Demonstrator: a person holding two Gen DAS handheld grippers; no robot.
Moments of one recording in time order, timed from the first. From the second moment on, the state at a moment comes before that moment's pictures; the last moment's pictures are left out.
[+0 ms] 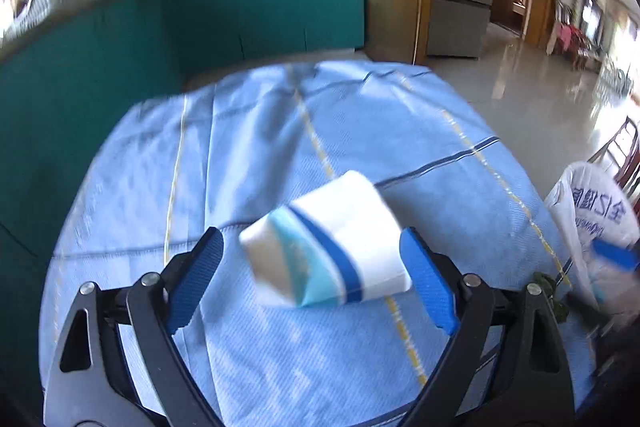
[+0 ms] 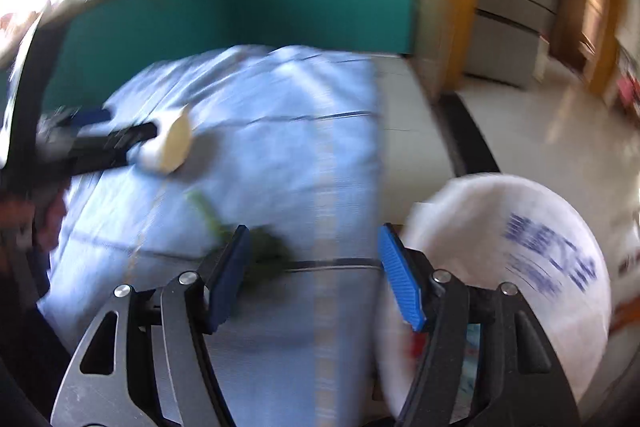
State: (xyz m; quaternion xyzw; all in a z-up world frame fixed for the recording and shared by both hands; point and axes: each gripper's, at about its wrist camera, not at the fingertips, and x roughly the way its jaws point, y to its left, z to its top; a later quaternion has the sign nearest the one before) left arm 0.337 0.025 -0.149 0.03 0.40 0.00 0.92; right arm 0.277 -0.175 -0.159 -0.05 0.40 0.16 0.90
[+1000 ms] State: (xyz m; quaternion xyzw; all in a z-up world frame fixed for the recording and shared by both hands) left arm 0.318 0.050 -0.134 0.03 0.36 0.02 0.93; right arm 0.282 -0.126 -0.169 -0.06 0.39 0.21 0.89
